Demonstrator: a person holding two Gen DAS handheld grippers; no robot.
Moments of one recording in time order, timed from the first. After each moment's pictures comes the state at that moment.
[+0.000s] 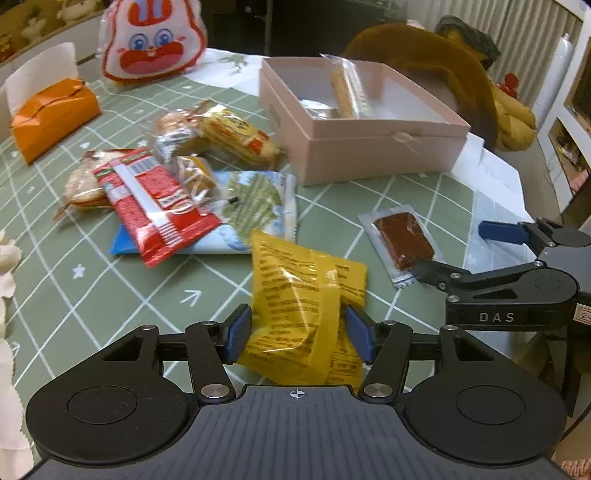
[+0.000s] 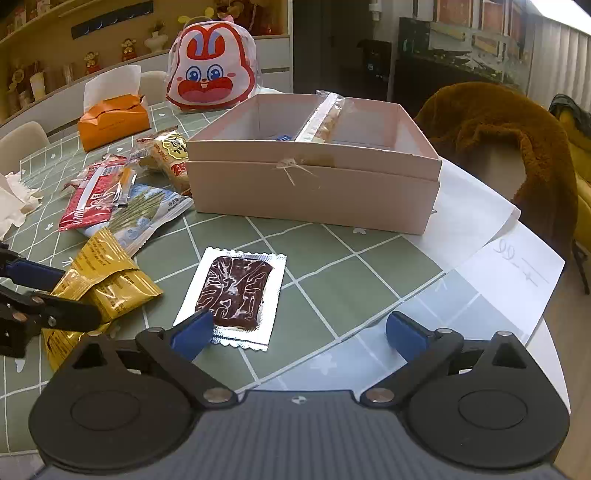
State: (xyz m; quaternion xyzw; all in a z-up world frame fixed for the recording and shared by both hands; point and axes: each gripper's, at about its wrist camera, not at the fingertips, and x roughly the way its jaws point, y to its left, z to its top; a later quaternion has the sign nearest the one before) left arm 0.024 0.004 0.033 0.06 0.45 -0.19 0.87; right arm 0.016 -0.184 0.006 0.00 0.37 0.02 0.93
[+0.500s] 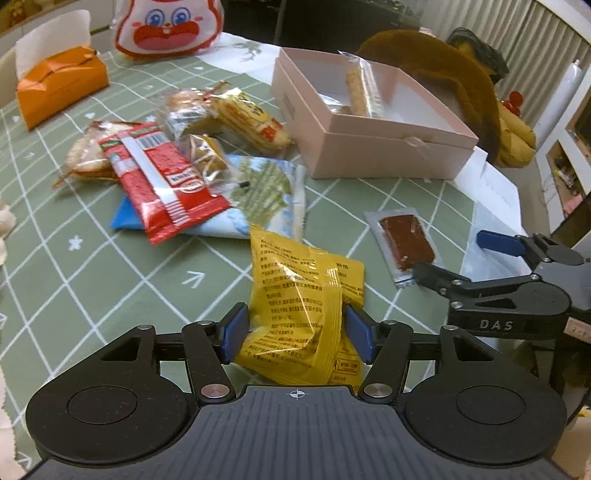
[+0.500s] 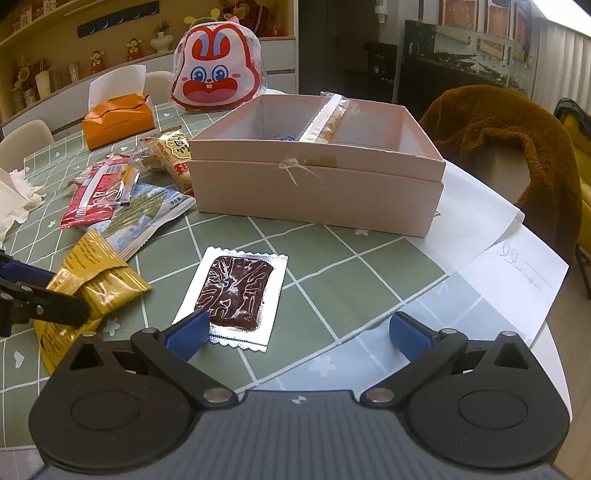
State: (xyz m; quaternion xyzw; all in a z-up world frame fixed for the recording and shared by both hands) left arm 0.030 0.016 0.030 0.01 0.47 -0.20 0.86; right arm 0.015 -0.185 0.004 -0.01 0.37 0.03 0.93
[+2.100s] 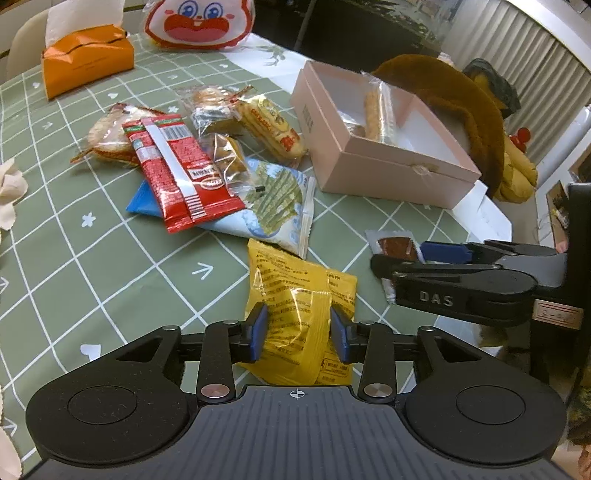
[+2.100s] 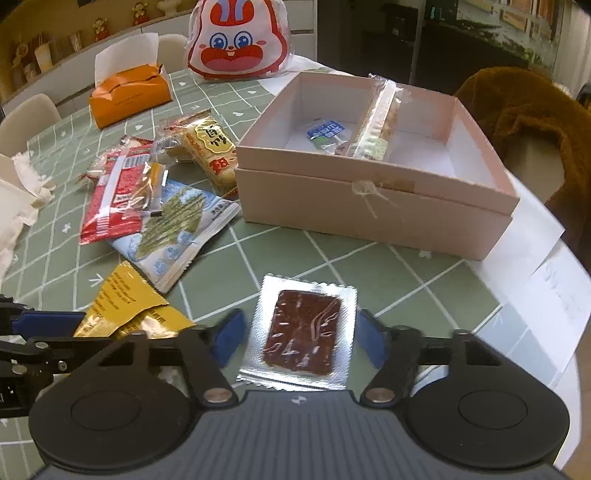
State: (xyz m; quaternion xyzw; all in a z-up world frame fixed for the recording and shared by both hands) left arm 0.027 0.032 0.040 -0.05 0.48 -0.18 0.86; right arm 0.060 -0.140 0.025 -0.02 0.44 0.05 0.90
